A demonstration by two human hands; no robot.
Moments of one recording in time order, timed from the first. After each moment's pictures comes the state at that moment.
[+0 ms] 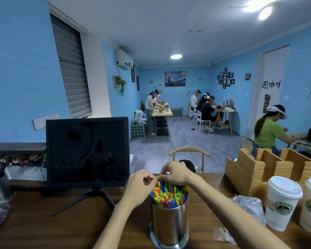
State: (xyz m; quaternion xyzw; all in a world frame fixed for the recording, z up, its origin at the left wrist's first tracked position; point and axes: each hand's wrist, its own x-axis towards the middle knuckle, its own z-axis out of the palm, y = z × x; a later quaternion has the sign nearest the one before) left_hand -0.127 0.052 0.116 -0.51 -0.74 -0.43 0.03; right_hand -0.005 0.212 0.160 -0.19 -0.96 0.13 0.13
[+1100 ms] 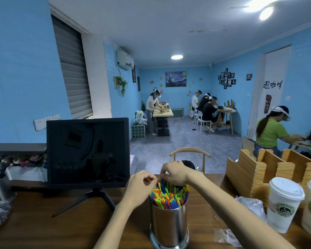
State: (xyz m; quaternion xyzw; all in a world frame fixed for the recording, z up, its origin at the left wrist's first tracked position) left_hand -0.127 0.055 0.117 -0.50 -0.74 -0.45 0.02; right_hand -0.004 0.204 0.181 -0.16 -0.99 0.05 0.04
